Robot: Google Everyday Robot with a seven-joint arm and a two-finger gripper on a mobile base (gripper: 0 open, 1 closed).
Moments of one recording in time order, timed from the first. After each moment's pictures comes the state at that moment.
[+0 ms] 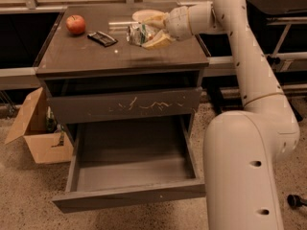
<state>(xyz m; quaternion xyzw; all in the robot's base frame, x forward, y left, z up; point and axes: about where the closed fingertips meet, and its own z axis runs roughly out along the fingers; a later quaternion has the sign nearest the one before) 0.793 -0.009 0.905 -0.69 0.46 0.17 0.54</state>
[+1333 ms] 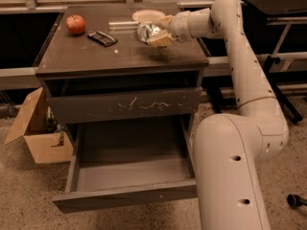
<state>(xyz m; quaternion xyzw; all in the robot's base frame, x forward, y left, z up) 0.851 -0.033 0.879 -0.58 0.58 0.18 0.53</state>
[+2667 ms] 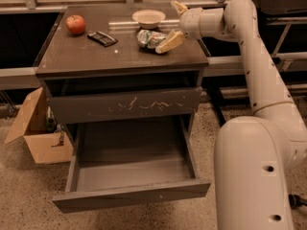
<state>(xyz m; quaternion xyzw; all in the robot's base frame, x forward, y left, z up) 0.847 -0.058 0.907 -0.56 0.56 0.16 0.59</state>
